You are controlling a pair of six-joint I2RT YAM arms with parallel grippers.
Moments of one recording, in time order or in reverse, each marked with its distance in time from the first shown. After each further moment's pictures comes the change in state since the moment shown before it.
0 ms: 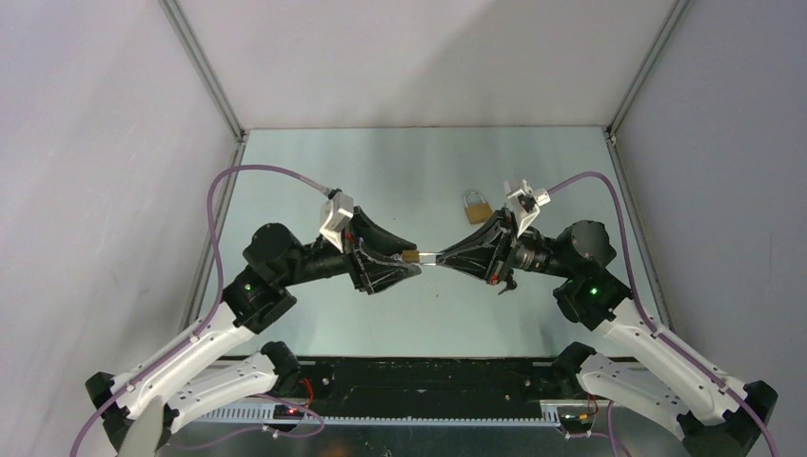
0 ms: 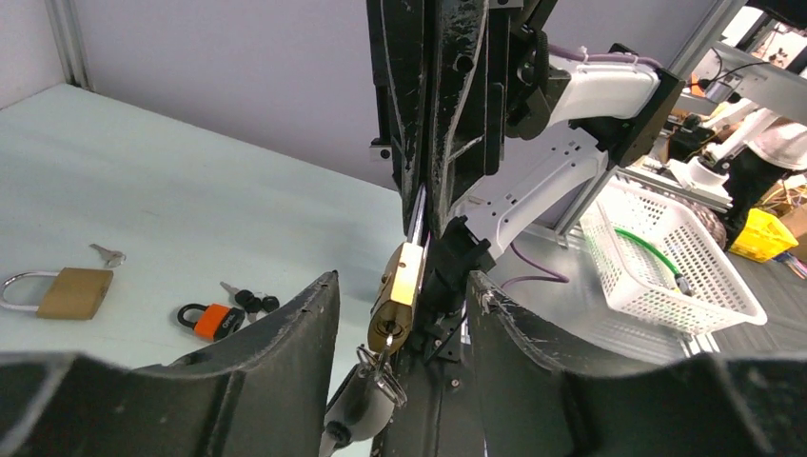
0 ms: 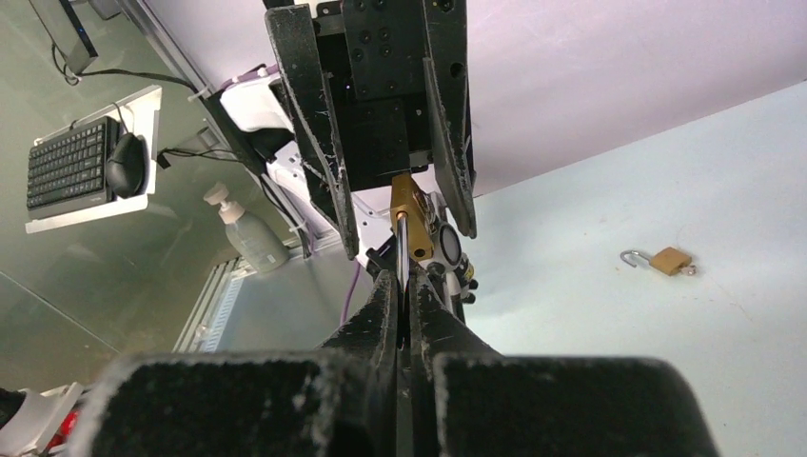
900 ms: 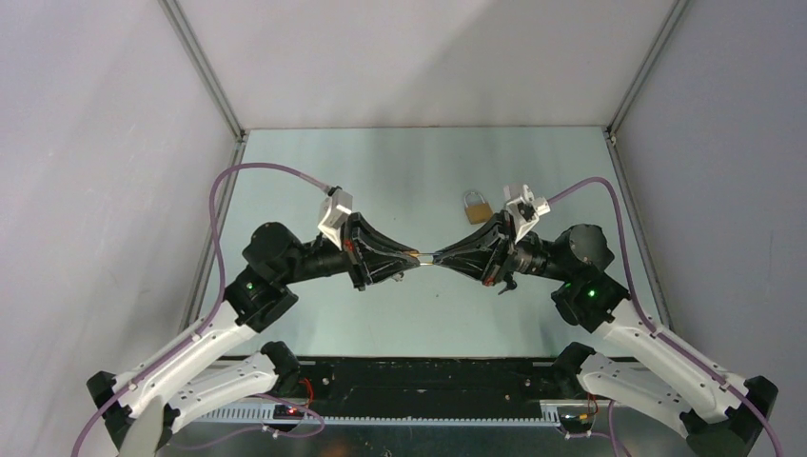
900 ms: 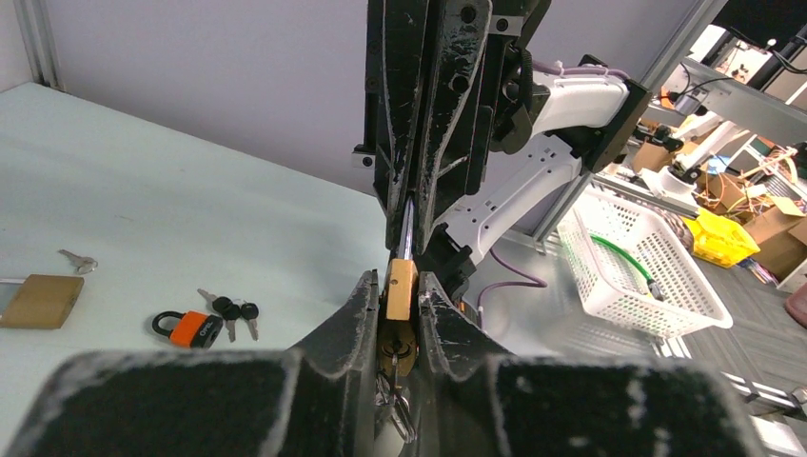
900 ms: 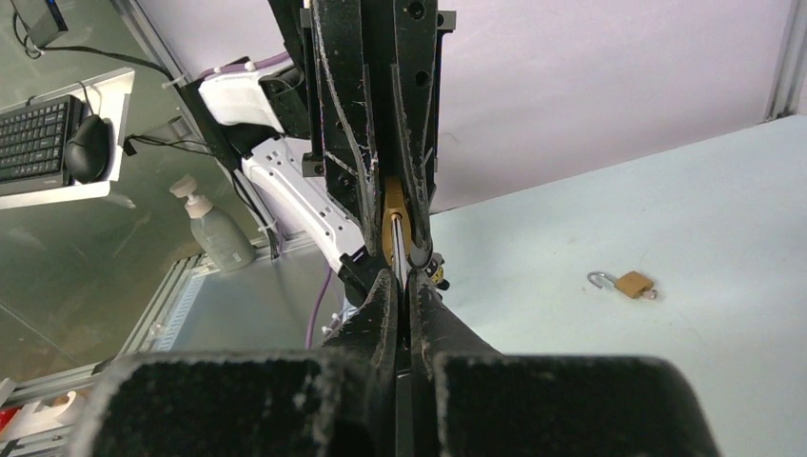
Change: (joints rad) left arm 0.001 0.014 -0.006 0.050 0.032 -0.061; right arm 0.036 -0.001 -0.013 0.027 0.041 -0.096
